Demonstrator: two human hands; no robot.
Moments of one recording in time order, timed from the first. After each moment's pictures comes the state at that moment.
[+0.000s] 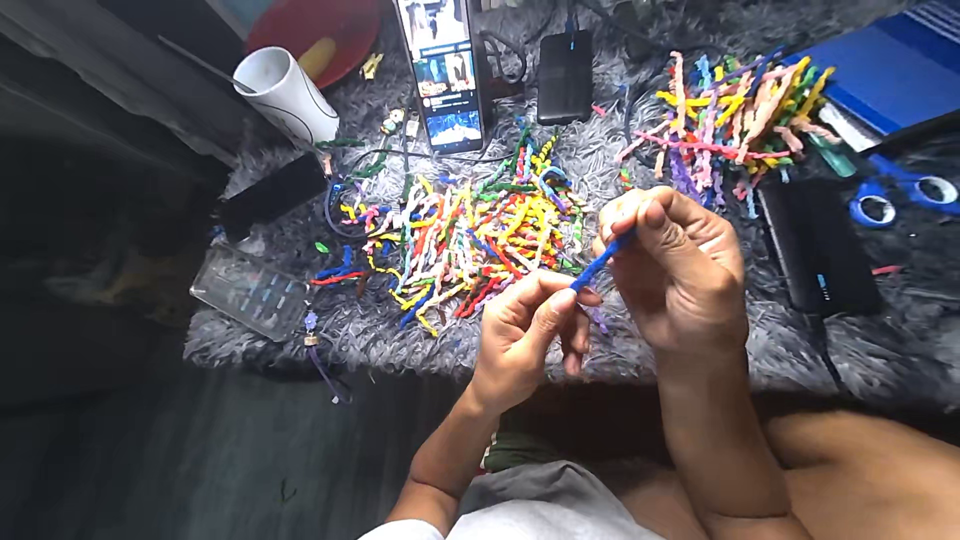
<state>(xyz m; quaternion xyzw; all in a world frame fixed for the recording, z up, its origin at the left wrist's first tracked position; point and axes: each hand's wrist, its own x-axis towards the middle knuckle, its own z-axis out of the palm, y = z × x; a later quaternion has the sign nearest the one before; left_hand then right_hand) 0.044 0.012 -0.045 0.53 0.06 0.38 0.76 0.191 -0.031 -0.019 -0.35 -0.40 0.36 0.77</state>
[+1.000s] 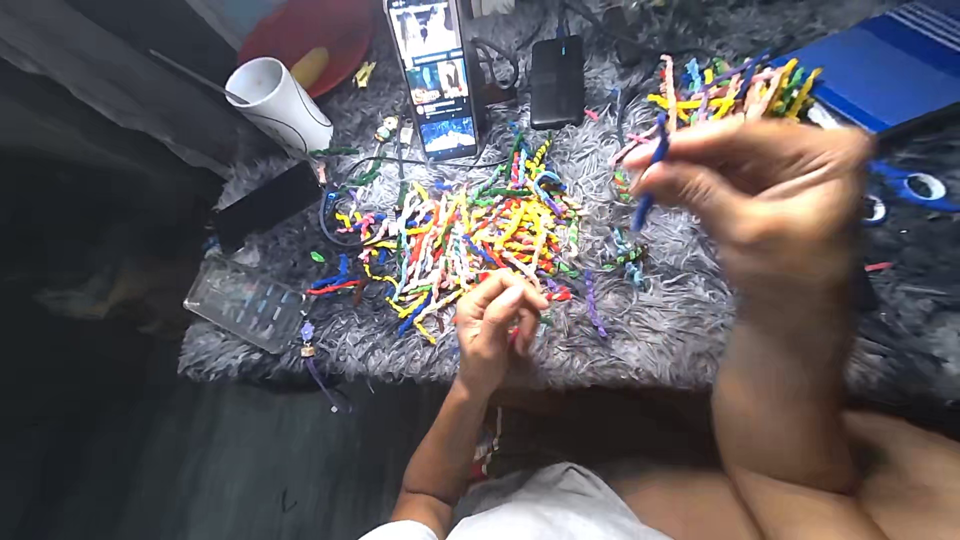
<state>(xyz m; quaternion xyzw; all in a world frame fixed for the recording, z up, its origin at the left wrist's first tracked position) 0.036 0.034 -0.068 0.54 0.09 0.44 0.71 0.250 -0.023 0.008 -0.47 -0.59 0.16 0.64</state>
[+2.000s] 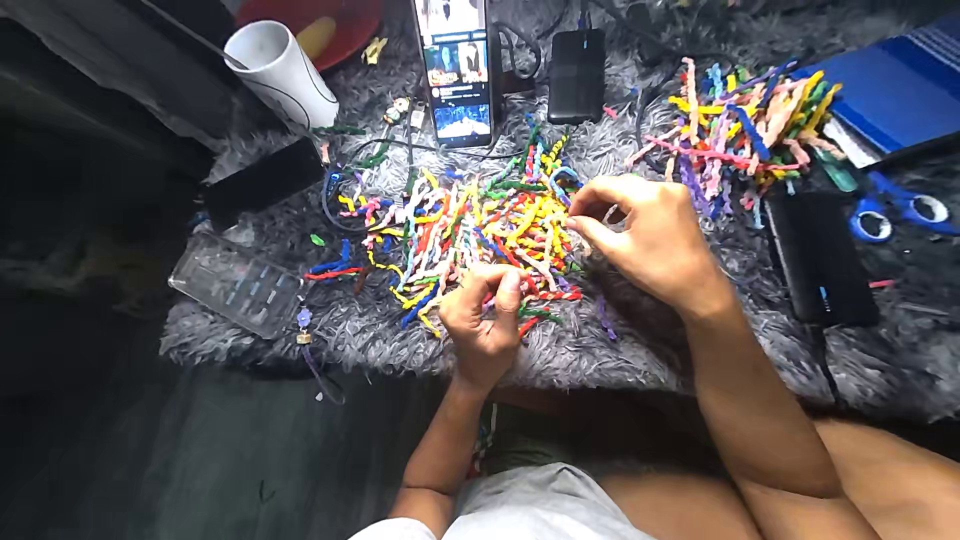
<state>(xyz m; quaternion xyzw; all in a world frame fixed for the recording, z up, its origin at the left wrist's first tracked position) 0.034 0.045 -0.086 0.69 0.21 0.59 0.36 0.222 0.000 -0.024 -0.67 -0.65 0.09 0.36</state>
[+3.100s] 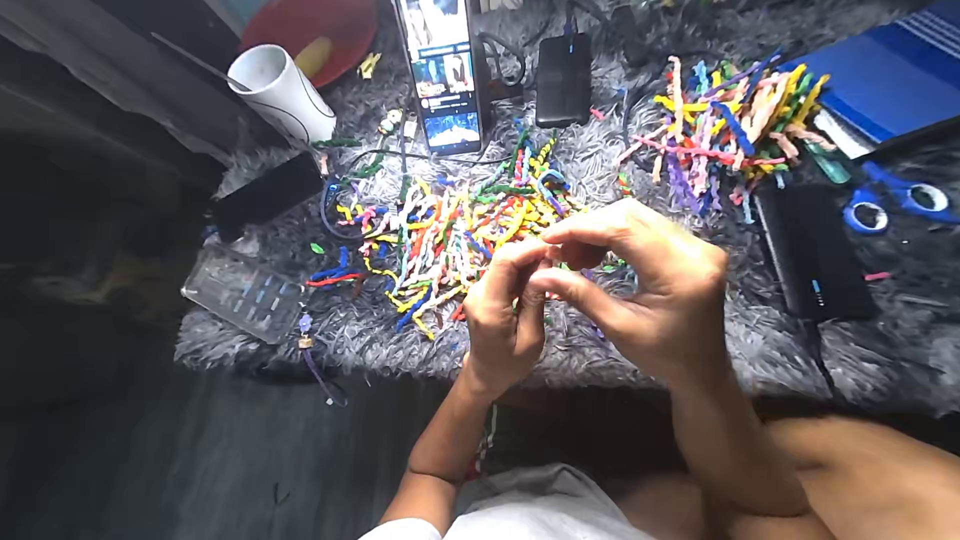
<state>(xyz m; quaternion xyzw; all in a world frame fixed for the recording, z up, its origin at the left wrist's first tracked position) 0.055 0.036 -0.054 0.74 0.14 0.54 0.37 0.185 -0.030 -0.005 -0.52 -0.64 0.02 0.56</state>
